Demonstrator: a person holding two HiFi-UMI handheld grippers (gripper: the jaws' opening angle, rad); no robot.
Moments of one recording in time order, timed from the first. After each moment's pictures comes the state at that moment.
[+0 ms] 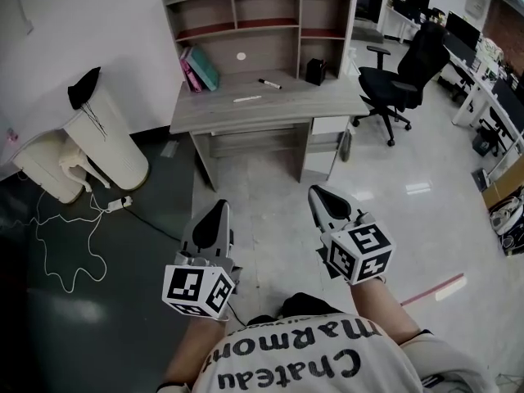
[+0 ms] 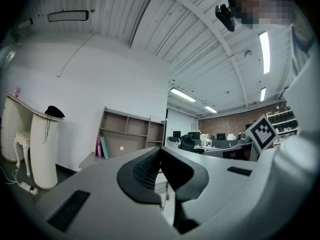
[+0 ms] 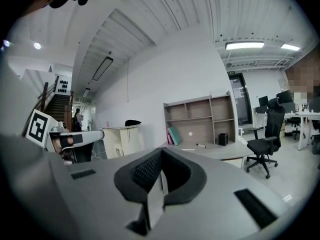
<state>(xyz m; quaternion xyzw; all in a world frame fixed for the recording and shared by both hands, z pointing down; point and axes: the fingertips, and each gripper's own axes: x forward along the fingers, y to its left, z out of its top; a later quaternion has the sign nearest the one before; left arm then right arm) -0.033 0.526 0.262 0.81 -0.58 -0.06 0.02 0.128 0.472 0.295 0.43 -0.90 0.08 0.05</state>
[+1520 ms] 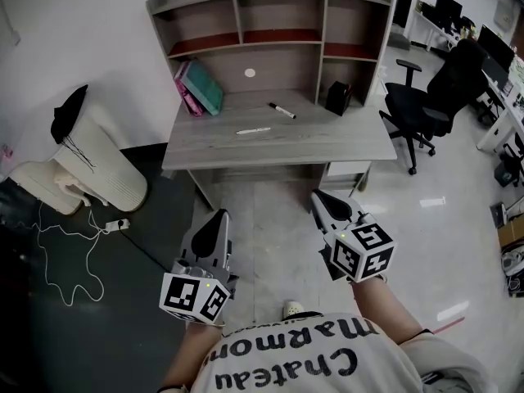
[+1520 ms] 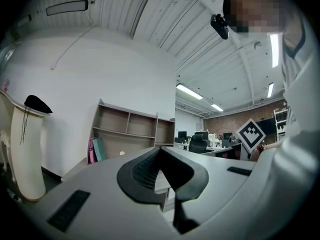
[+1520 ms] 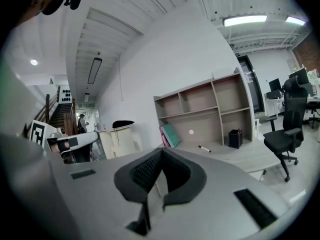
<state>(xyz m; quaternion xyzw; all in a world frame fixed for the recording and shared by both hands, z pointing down) -0.045 0.290 0.267 0.80 -0.60 -0.06 0.02 0.114 0.207 0.314 0.37 -0.92 0.13 0.05</state>
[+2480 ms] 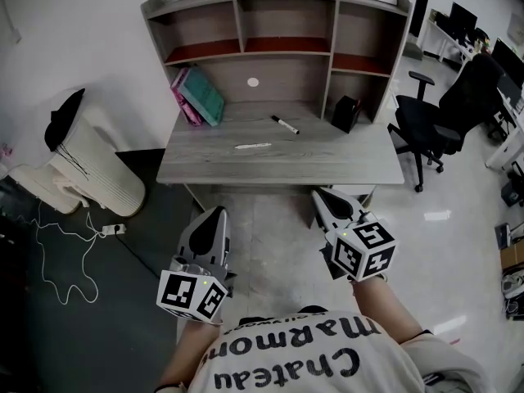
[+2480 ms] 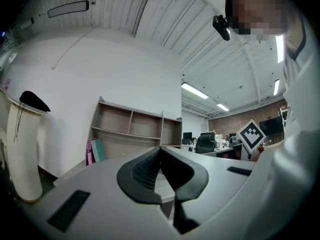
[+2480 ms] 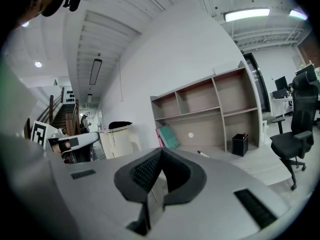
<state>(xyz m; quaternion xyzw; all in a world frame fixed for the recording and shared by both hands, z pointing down) -0.044 0.207 0.270 0.78 -0.62 -0.06 0.02 0.115 0.115 0.316 0.35 -0.93 0.13 0.05</state>
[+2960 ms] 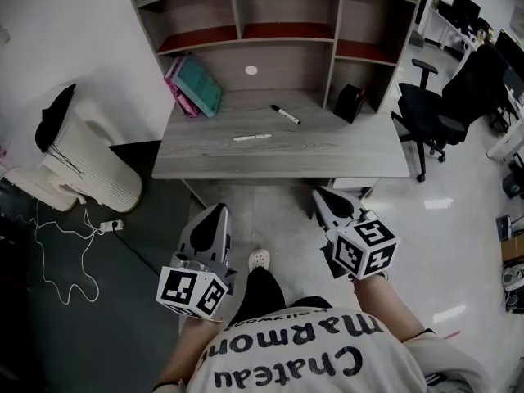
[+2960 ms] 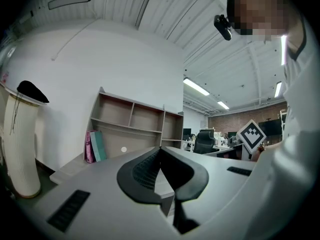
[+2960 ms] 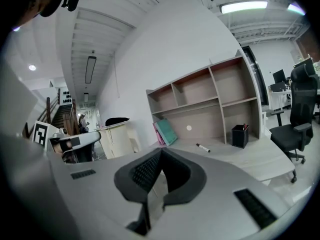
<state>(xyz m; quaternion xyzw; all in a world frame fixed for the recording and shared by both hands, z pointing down) -0.053 0.181 0.297 0.79 -0.61 -0.05 0.05 0.106 0.098 0.346 0.35 -0.92 0.16 0.07</state>
